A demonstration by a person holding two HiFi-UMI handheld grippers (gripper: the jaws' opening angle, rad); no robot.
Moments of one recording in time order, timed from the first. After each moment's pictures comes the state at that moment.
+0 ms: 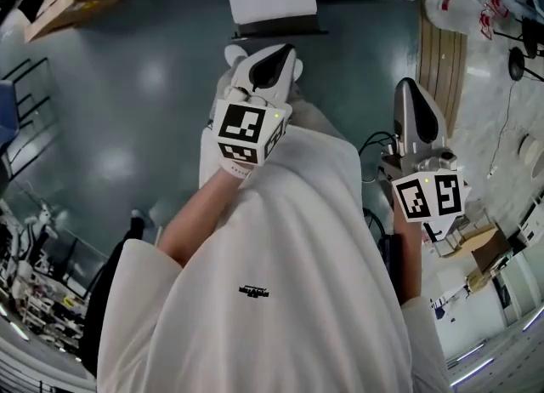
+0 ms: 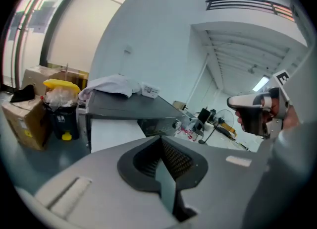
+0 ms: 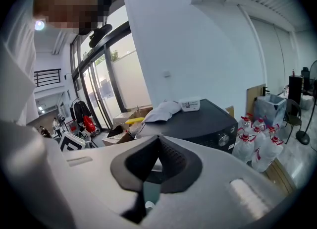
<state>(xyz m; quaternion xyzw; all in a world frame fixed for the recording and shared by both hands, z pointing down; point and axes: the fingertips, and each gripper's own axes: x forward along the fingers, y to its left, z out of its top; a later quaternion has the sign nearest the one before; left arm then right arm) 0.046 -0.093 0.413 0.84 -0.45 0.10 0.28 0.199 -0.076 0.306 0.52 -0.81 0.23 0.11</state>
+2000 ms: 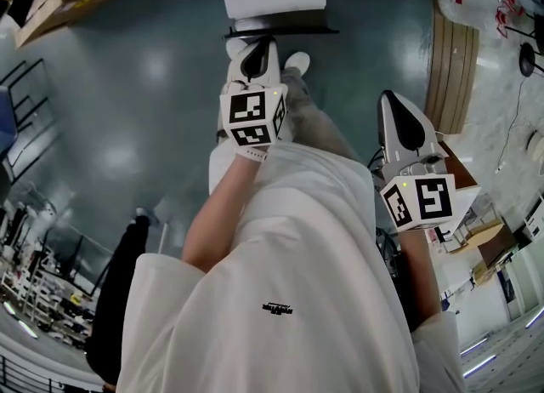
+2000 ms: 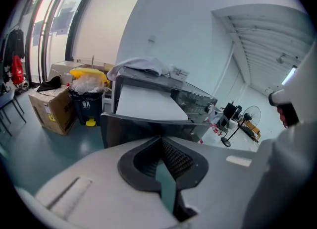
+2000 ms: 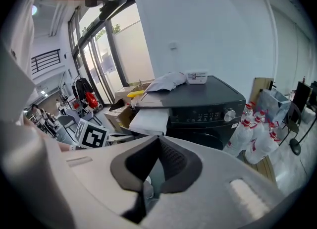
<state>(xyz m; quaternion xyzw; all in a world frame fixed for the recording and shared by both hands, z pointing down) 0.001 -0.107 0.537 0.75 -0.56 0.15 0.31 0.170 -0.052 0.401 0.47 -0.80 0.26 0.24</state>
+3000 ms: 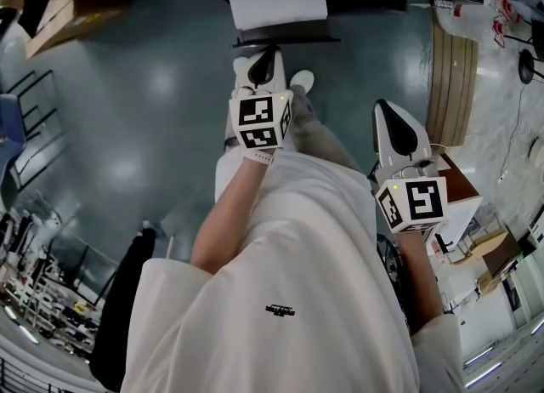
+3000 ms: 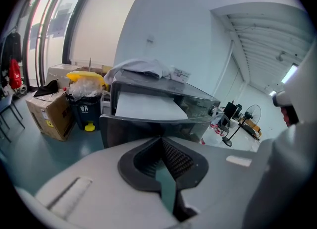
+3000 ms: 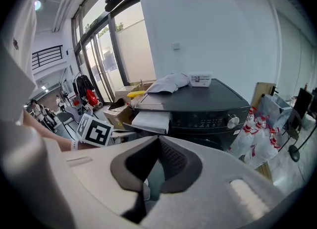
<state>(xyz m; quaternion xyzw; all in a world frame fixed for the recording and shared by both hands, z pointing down) -0.001 -0.141 0.537 0.76 -0.55 0.16 0.30 0.158 -0.074 0.403 0.47 -0.81 0.25 0.25</state>
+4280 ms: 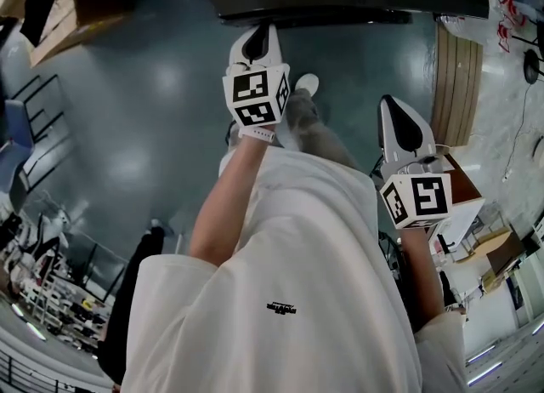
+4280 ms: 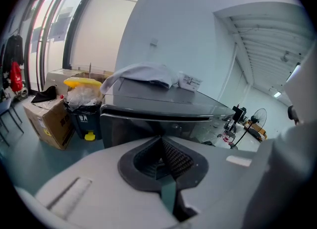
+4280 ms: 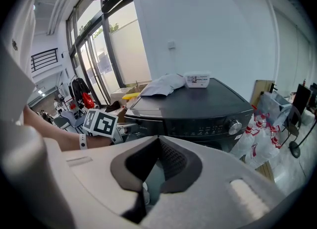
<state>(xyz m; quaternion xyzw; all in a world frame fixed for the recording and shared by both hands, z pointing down) -0.019 -0.239 0.530 0.75 -0.58 0.14 0.28 0.163 -0.131 0.406 0.48 -0.80 0.26 0.24</state>
